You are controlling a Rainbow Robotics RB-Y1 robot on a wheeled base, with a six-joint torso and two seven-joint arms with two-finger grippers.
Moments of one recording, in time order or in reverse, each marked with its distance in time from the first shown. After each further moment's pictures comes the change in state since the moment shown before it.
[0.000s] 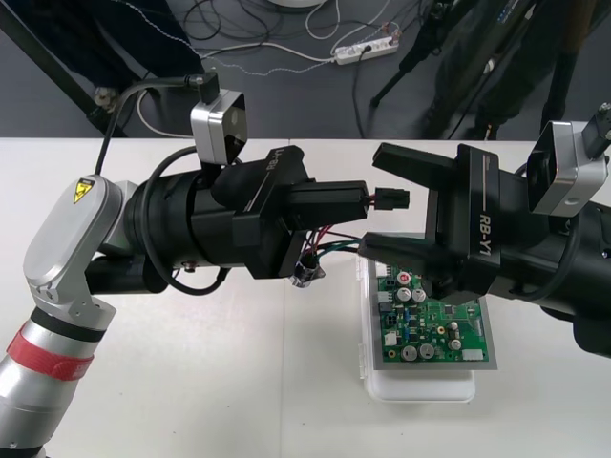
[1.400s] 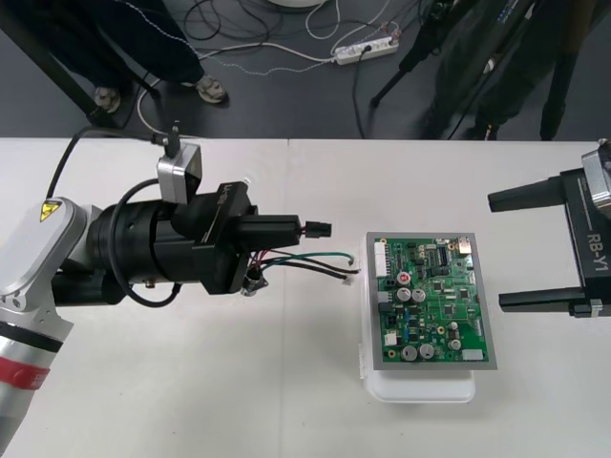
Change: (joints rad) right arm -0.087 -0.251 -0.406 -0.004 0.324 -0.602 -0.428; left arm 0.059 0.105 0.065 0.168 -0.017 -0.123 -0.179
